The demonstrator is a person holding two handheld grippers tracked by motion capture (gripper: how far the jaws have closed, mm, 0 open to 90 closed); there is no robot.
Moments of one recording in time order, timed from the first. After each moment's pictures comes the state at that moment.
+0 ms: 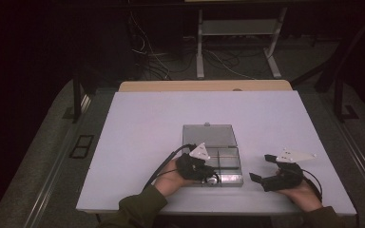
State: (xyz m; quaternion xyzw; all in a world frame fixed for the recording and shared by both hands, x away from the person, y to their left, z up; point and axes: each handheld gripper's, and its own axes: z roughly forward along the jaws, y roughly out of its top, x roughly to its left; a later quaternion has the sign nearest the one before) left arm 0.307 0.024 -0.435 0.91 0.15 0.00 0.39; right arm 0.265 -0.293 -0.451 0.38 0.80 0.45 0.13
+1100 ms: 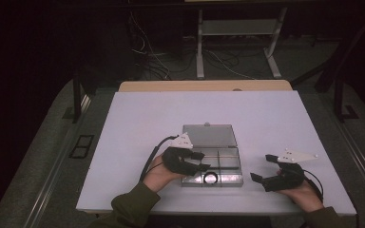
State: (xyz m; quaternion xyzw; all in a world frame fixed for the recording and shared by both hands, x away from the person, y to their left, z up) left arm 0.315 0.065 -0.411 0.86 0.20 -0.01 0.48; right arm 0.264 -0.295 -0.450 0.38 0.80 0.46 0.13
